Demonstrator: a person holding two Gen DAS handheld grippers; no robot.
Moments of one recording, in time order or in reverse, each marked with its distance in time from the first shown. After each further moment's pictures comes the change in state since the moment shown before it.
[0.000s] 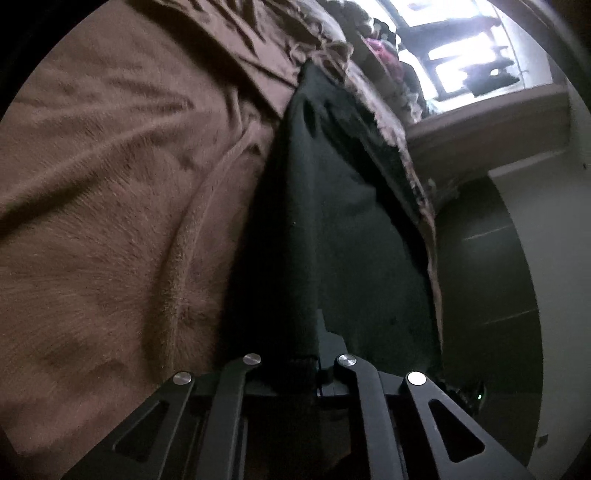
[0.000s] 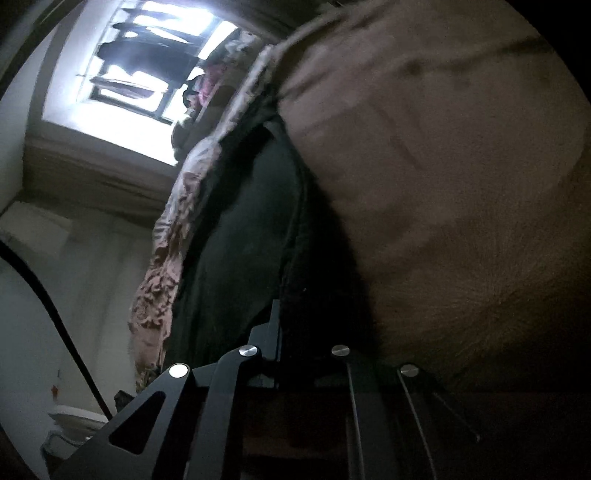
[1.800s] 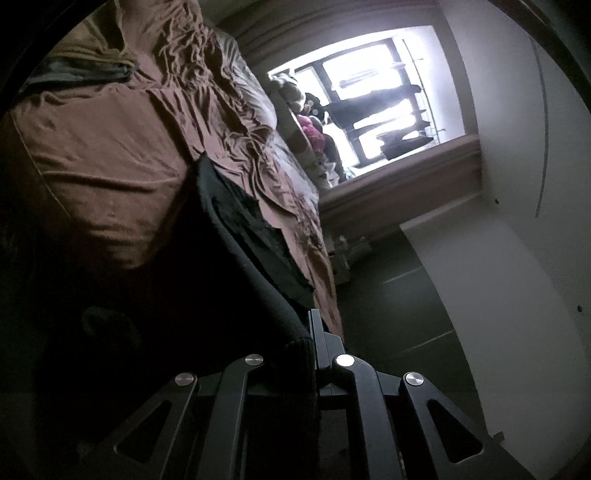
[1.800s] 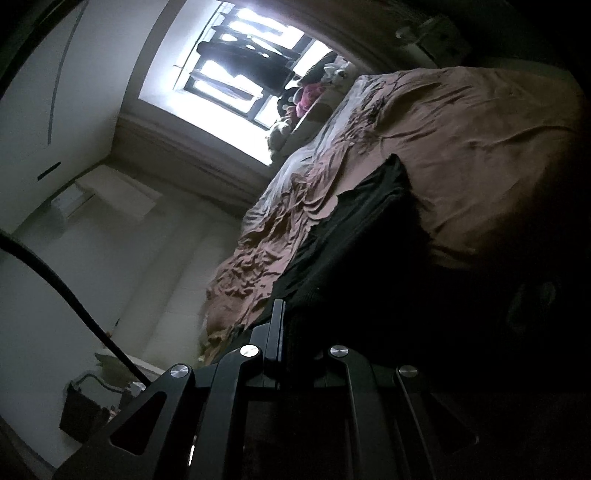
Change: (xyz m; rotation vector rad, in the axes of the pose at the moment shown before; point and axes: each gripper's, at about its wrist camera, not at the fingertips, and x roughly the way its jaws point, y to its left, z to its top) left arm -0.252 -0.054 -0.165 0.008 -0.284 -0.295; right arm -0.164 0.047 -0.094 -0.157 -0.059 0.236
